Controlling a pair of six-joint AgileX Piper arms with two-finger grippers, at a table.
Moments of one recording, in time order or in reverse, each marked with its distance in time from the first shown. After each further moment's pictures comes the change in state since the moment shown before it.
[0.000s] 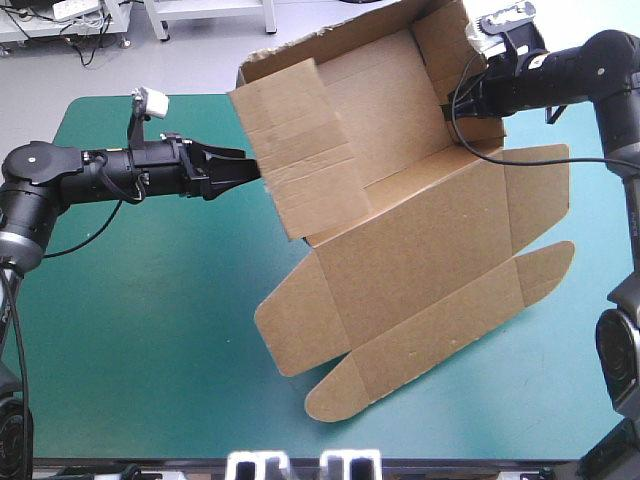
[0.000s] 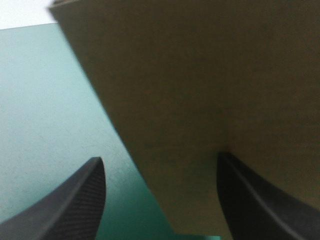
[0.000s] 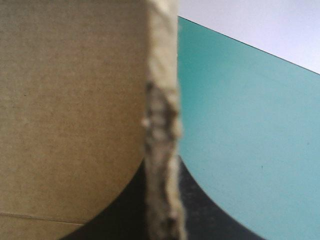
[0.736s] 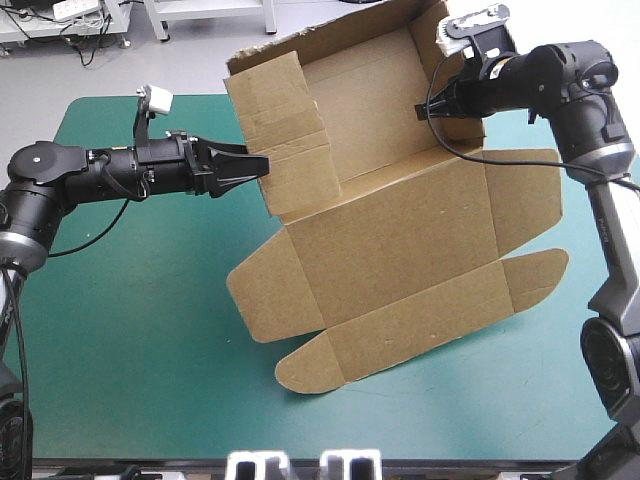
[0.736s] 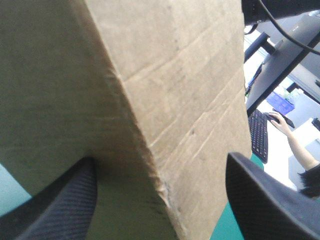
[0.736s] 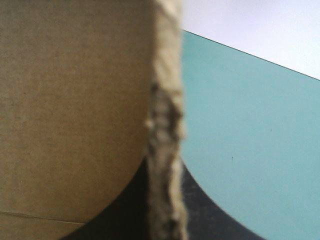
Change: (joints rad) left arm -0.023 -0.001 0.000 -0.048 -0.012 -0.020; right arm 0.163 0.004 0.000 -0.333 -0.101 0.261
